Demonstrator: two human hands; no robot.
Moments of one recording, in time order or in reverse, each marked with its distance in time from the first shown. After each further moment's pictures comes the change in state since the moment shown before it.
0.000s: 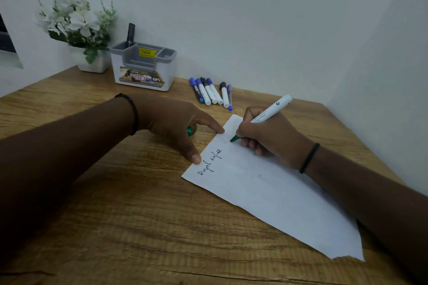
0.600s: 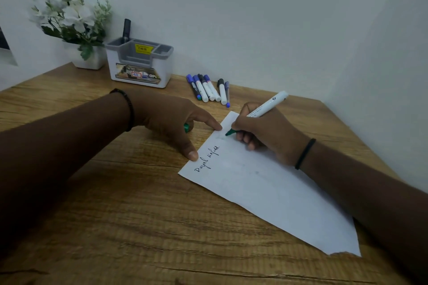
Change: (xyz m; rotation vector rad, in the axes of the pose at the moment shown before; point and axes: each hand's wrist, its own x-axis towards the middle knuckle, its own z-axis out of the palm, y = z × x) left_hand 0.002 0.000 0.000 0.013 -0.018 0.004; right_hand 0.003 0.003 0.000 0.105 -0.022 0.015
